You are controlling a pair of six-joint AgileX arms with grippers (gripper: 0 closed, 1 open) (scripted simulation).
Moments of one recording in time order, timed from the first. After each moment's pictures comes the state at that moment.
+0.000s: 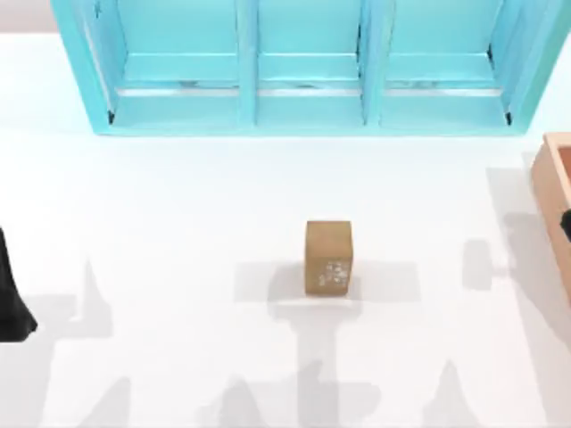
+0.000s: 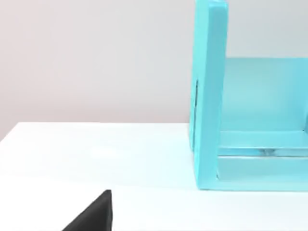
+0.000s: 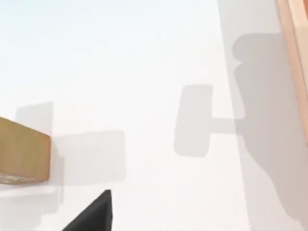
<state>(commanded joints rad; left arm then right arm) 0.00 0.00 0.00 0.00 0.00 0.00 0.24 0.87 0.74 -0.69 -0.03 0.44</state>
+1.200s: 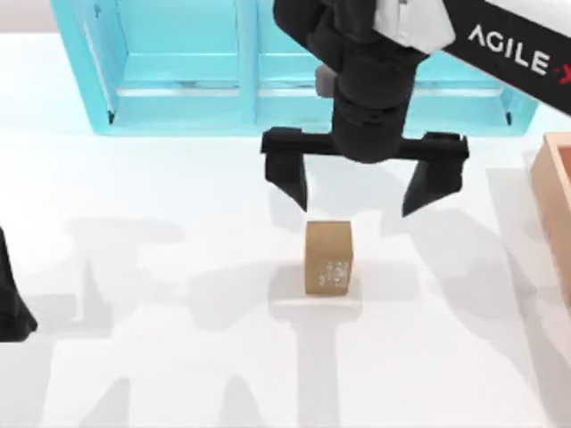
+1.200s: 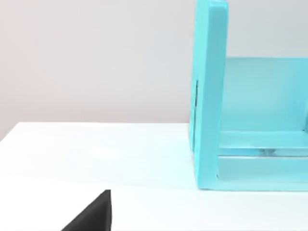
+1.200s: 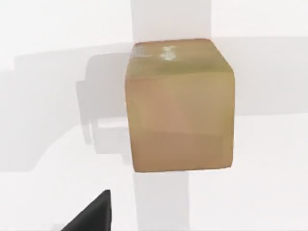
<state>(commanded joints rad) 0.00 0.00 0.00 0.00 0.00 0.00 0.66 2.20 2.06 -1.43 -0.01 0.74</state>
